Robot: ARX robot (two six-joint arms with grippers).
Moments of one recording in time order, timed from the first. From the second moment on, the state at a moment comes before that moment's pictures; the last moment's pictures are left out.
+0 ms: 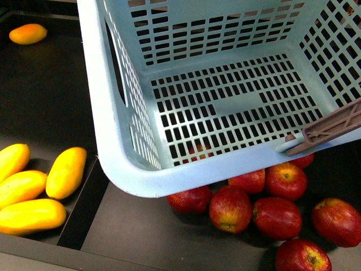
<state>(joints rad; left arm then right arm) -0.71 1.77 1.43 -0.07 0.15 -1.07 0.08 1.24 0.69 0.21 0.01 0.38</state>
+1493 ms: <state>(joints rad) -0.71 1.78 1.43 -0.07 0.15 -1.07 0.00 0.42 0.04 0.37 0.00 0.01</state>
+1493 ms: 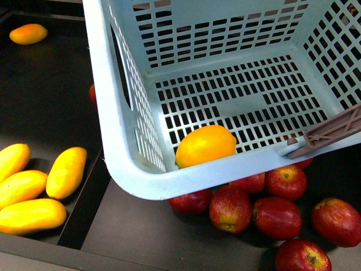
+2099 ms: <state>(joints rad) -0.72 1.79 1.43 -0.07 0.15 -1.06 0.00 0.35 0.02 0.36 0.00 0.00</state>
